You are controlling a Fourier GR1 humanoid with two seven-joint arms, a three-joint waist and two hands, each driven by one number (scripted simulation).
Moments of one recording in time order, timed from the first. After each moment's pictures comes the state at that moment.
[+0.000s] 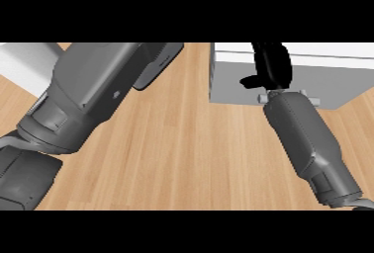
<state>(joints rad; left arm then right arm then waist) -1.50 0.16 -0.28 -0.47 0.52 0.56 0.12 -0.87 -0.16 0.02 -0.69 1.06 -0.56 -0.04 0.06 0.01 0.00</state>
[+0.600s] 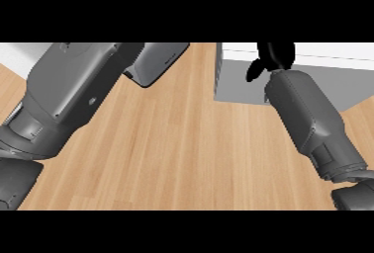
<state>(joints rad) -1.38 0.25 -0.30 -0.64 0.50 0.52 0.18 -1.09 -0.20 -0.05 -0.41 1.08 -0.63 -0.07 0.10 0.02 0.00</state>
